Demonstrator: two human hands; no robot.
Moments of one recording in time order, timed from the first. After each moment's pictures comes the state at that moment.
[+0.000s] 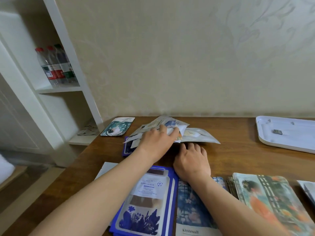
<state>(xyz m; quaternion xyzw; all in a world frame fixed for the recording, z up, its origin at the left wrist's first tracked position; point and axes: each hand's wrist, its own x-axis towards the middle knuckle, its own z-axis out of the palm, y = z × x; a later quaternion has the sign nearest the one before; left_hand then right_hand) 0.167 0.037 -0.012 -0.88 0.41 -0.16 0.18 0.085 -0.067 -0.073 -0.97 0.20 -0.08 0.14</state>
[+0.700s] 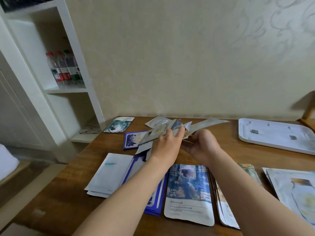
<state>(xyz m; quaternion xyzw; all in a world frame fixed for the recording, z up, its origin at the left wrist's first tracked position) 0.072 0.025 -0.001 -0.92 0.37 -0.14 0.00 0.024 -0.103 -0.003 -0.42 0.19 -0.10 0.88</state>
